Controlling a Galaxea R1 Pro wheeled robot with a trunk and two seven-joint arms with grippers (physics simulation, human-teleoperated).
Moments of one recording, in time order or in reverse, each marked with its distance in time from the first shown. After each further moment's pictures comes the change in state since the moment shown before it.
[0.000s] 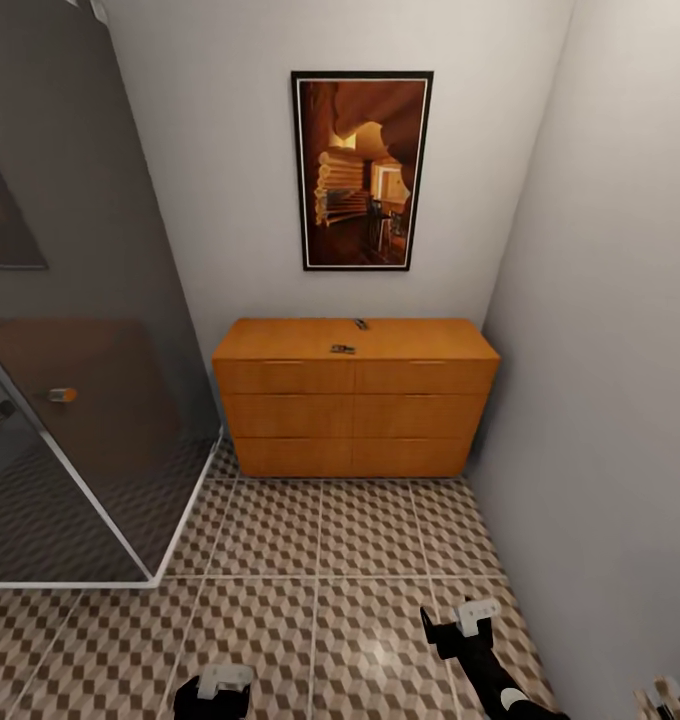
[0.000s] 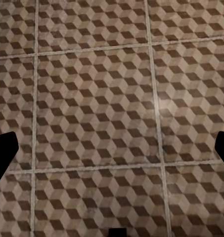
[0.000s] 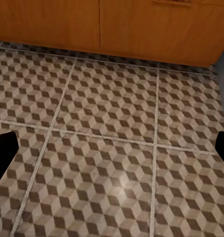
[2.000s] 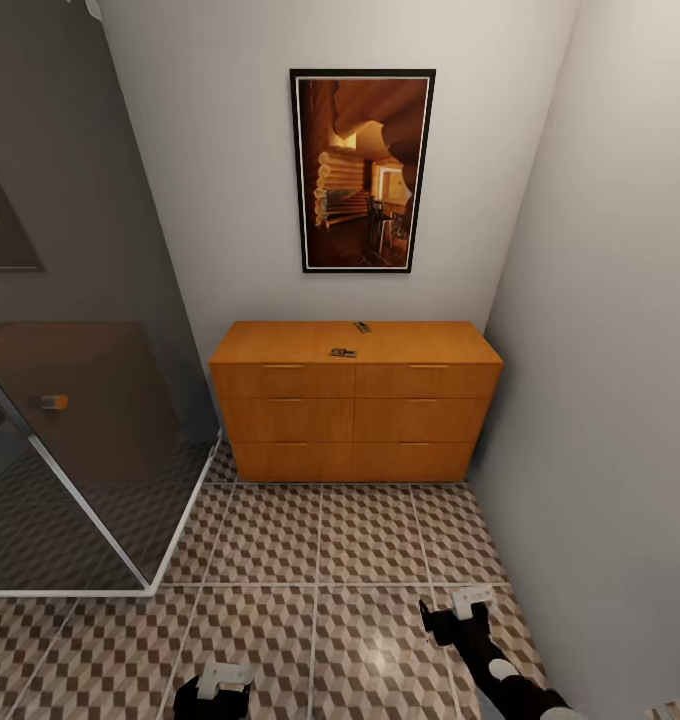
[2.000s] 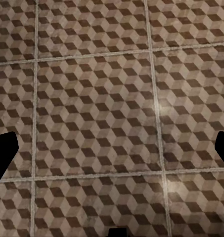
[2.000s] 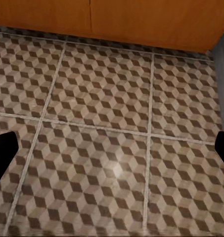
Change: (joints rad) left arm 0.000 0.000 0.000 0.000 0.000 0.000 0.000; right arm -0.001 0.006 0.000 -0.115 0.008 0.220 -0.037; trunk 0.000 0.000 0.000
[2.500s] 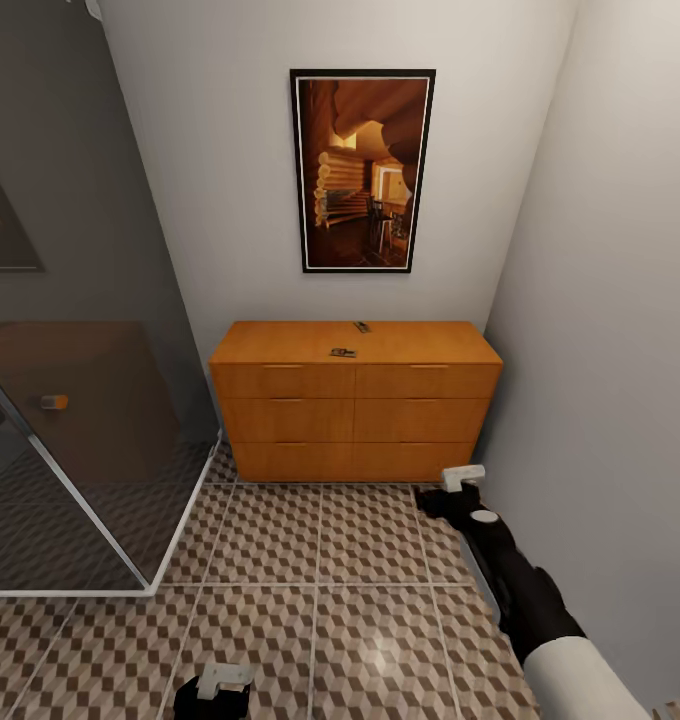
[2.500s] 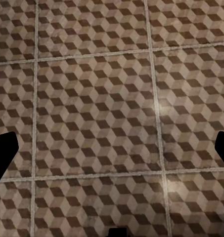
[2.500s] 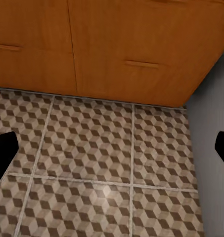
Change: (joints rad) left arm 0.000 0.000 0.000 0.000 0.000 0.000 0.000; right arm -0.009 0.000 -0.001 -0.883 0.001 0.829 -0.047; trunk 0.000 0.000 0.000
